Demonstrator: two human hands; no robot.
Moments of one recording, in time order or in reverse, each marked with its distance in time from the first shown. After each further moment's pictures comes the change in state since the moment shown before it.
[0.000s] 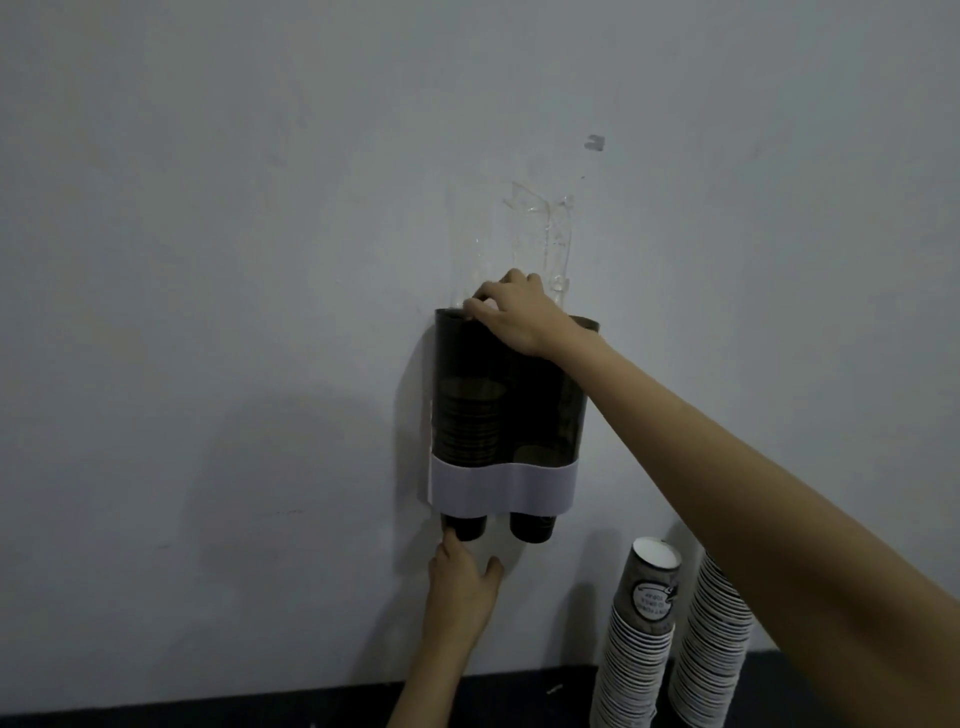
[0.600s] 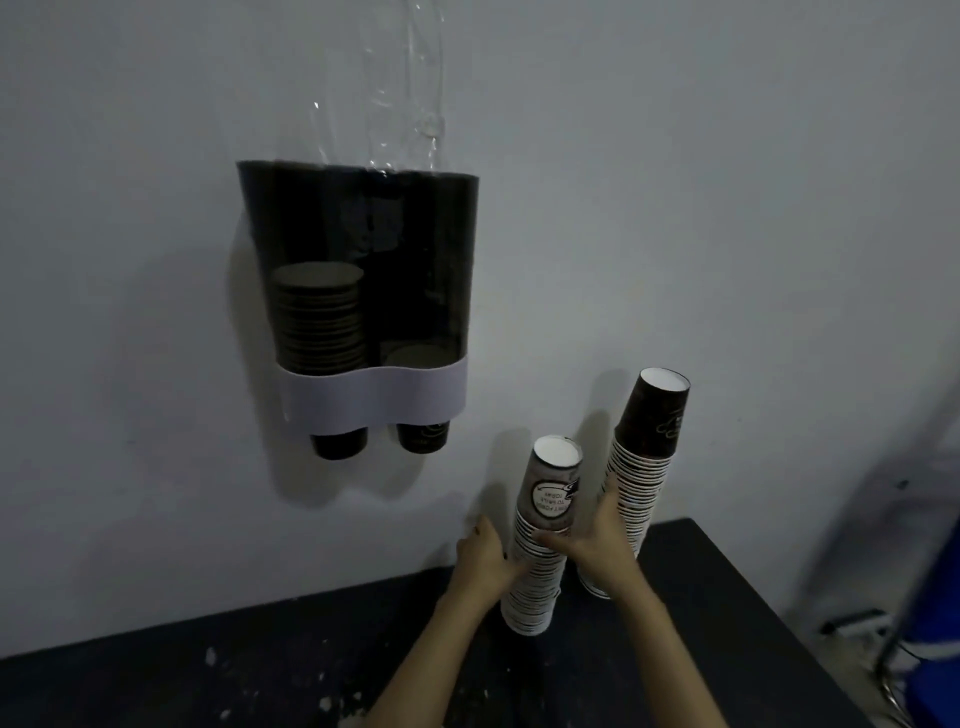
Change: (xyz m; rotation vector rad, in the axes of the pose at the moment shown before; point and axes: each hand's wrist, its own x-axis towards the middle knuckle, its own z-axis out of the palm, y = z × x) left_hand -0.023 -0.008 0.145 0.183 -0.541 -0.201; right_hand -0.262 0.210 0.186 0.593 0.099 0.705
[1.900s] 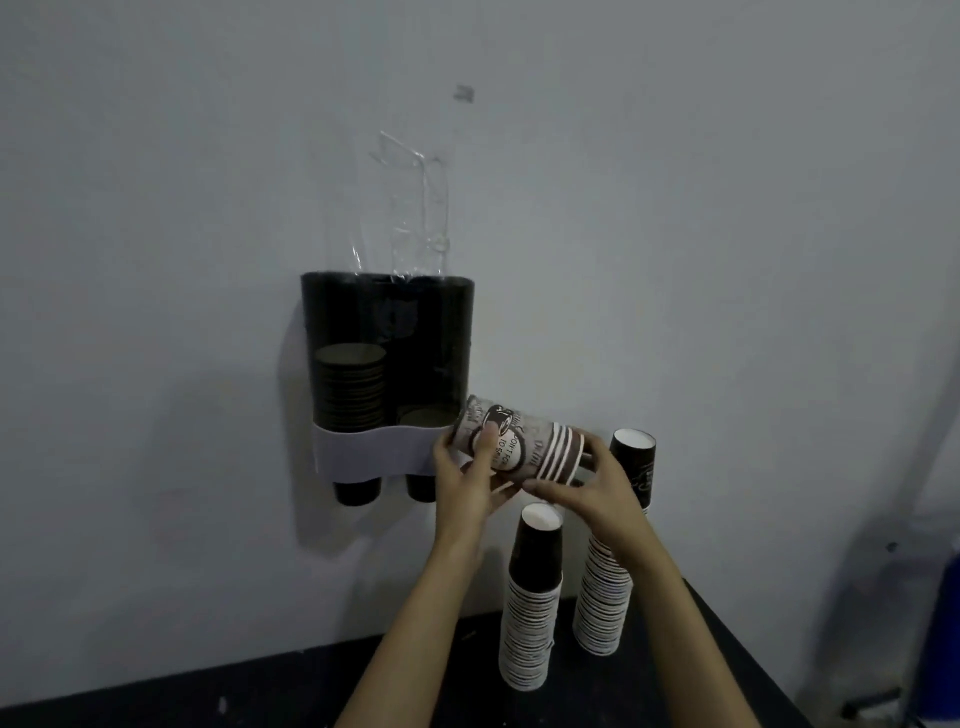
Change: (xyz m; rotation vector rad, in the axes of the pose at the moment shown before) left_hand -0.083 0.111 -0.078 -1.074 0.286 0.414; right_hand -0.031 -0.136 -0.072 0.213 -0.056 -0.253
